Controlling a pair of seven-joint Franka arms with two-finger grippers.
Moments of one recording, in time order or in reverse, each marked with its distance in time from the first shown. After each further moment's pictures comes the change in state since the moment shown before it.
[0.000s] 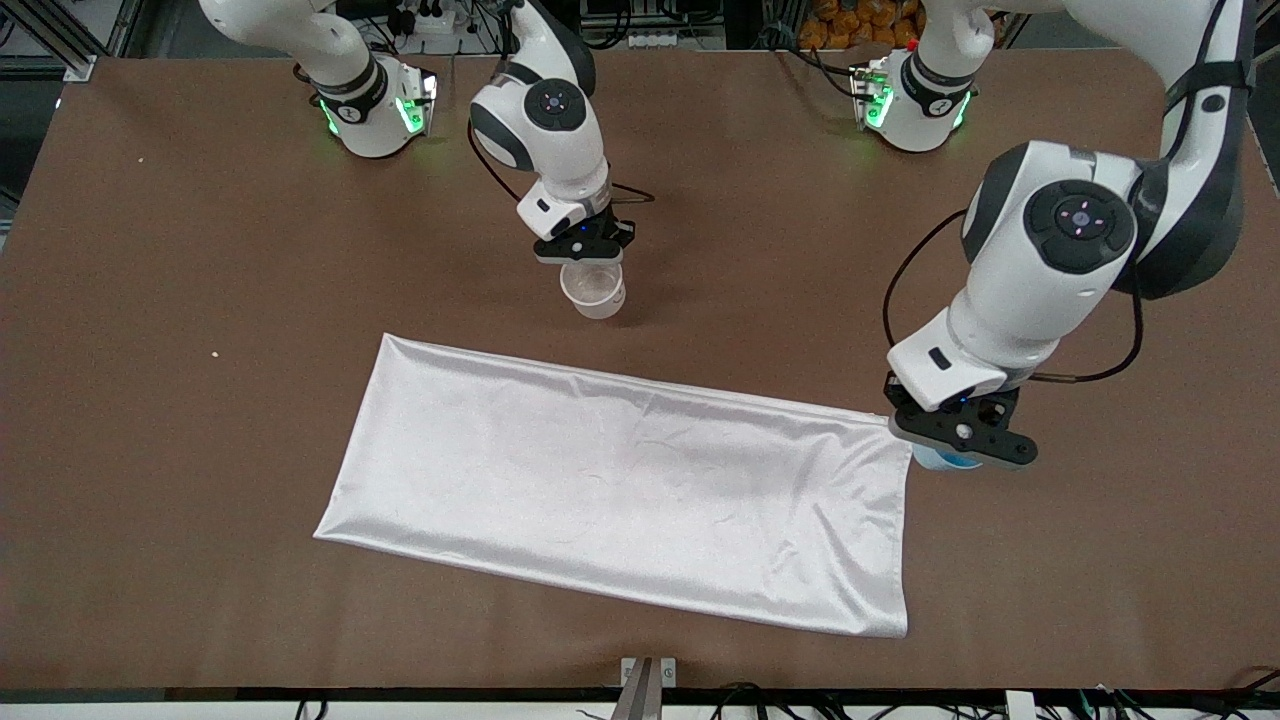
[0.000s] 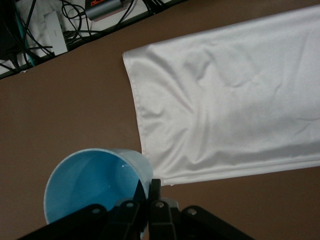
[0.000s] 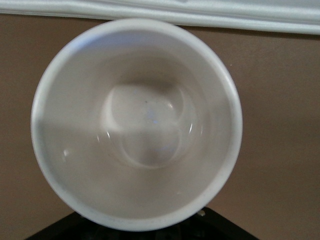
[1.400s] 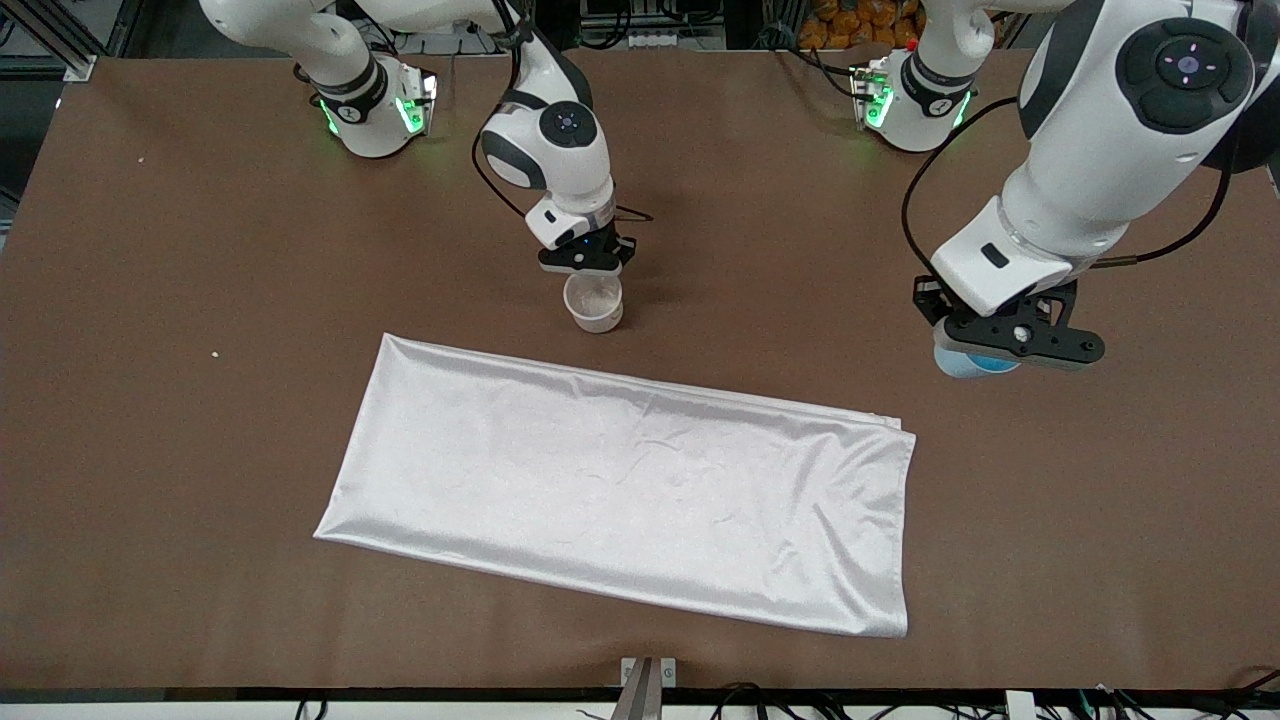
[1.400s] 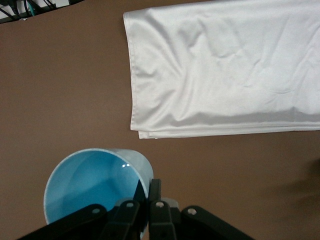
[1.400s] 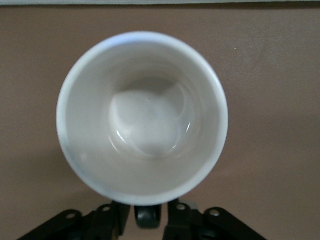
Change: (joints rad) left arm 0.010 -0.147 -0.015 -0.015 -0.094 -0.218 -0.079; right arm 0.015 0.107 -0.008 -0.021 -0.127 0.142 0.196
